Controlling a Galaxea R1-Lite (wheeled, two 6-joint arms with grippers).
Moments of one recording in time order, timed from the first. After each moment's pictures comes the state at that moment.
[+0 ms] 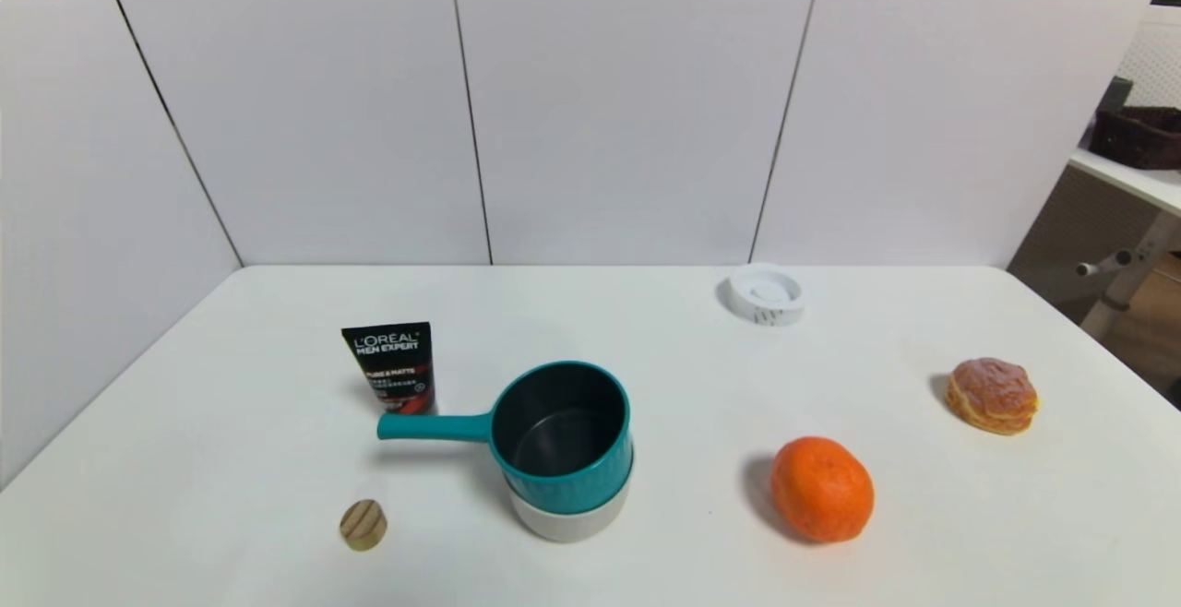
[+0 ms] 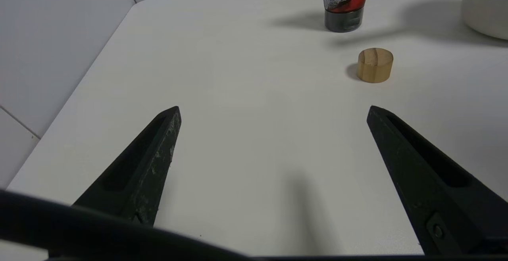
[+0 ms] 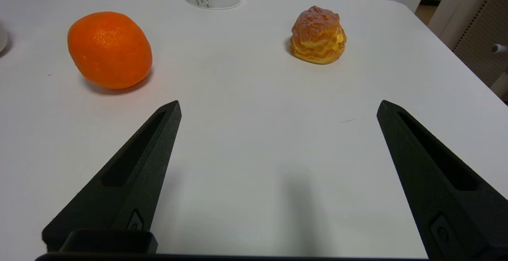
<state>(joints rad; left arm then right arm) 0.00 0.00 0.00 0.01 -0.06 0.15 0.00 0.00 0.00 0.00 0.03 -0.08</state>
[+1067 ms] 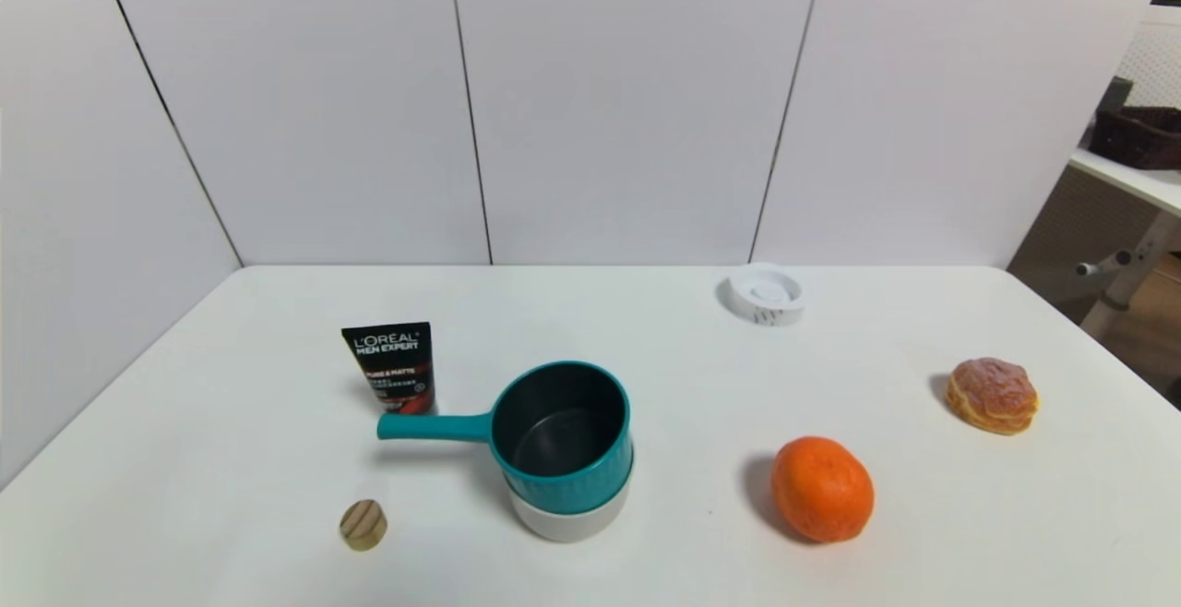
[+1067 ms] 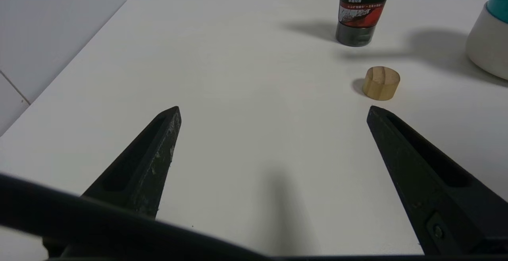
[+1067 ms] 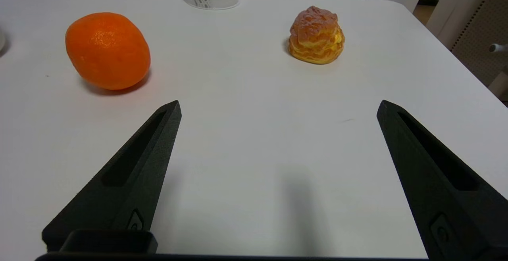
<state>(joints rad) 0.00 0.00 0.00 0.00 0.00 0.01 0.00 0.00 0.00 0.00 0.02 -0.08</state>
